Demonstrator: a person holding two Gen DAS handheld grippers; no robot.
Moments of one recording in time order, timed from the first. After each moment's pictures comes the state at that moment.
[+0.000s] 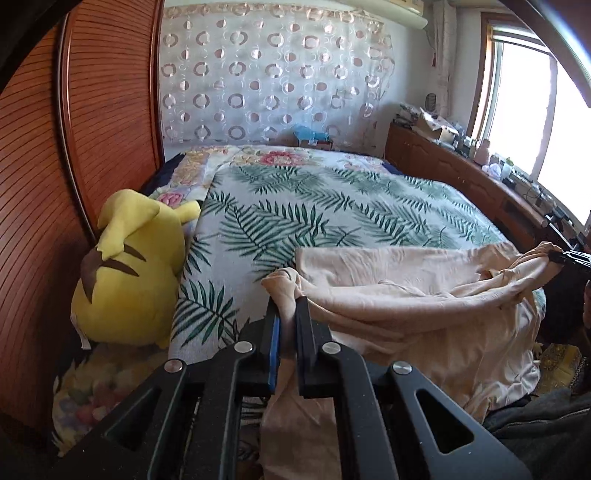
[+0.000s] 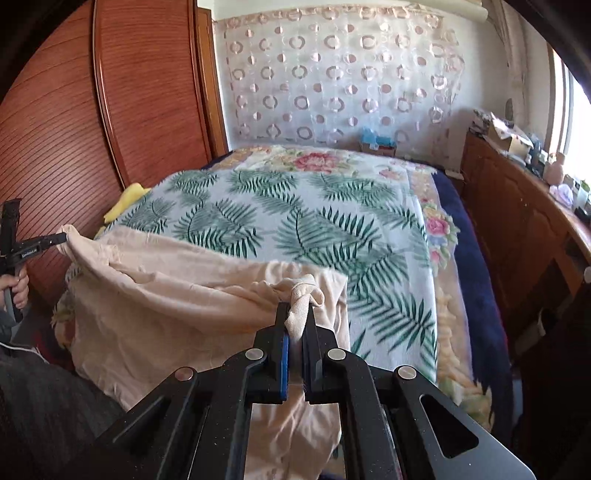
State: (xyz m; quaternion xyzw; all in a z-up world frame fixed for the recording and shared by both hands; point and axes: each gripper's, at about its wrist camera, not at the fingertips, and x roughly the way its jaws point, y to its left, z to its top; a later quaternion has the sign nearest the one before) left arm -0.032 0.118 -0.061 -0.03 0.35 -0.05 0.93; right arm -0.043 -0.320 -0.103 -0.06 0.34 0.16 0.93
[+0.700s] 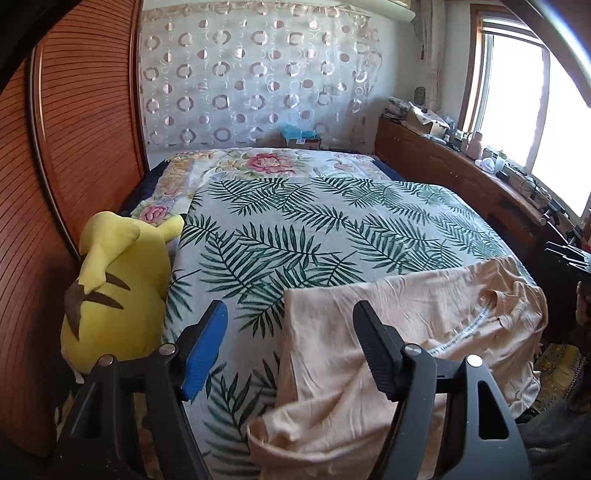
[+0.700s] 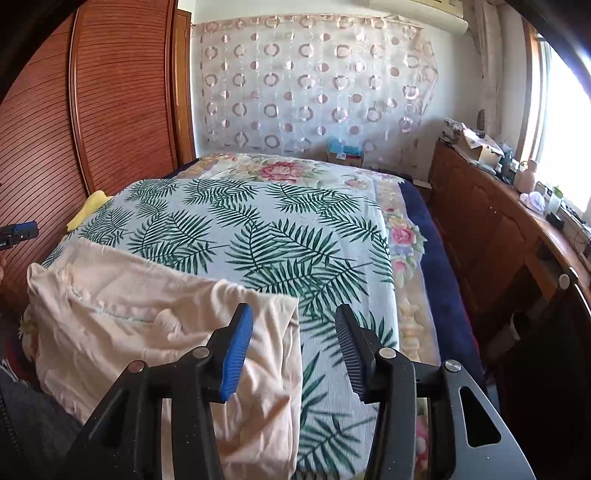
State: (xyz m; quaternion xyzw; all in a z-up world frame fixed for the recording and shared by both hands) left arm 0.023 0.112 -0.046 -0.02 0.35 -0.07 0.93; right arm -0.003 -0.317 -0.080 -0.08 0.31 0.09 0.94
